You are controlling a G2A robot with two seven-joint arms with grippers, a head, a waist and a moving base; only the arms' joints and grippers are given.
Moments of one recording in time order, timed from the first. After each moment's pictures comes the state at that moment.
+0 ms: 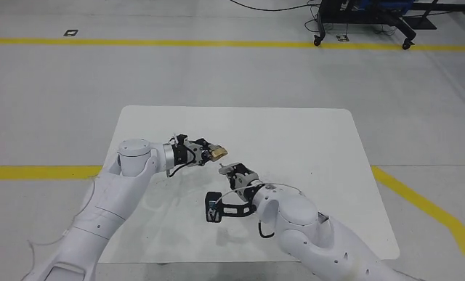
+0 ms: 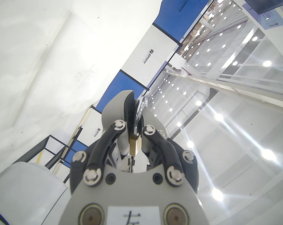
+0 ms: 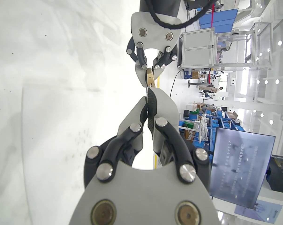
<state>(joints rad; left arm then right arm) 0.93 -1.11 -1.01 -1.26 -0.74 0.58 -0.80 -1.23 -1.14 0.73 -2.07 -2.14 -0.55 0.60</state>
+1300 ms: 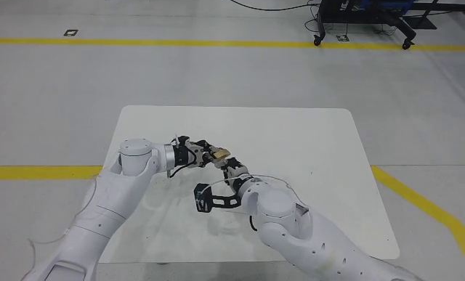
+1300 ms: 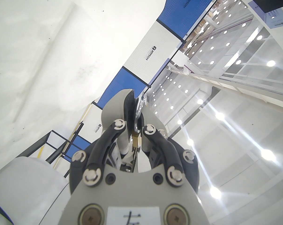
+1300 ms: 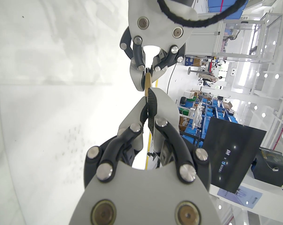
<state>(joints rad) 0.92 -1.12 -1.00 -1.24 -0.73 0.60 -0.84 -1.15 -1.25 0.68 -1.97 -2.14 -0.60 0.74</state>
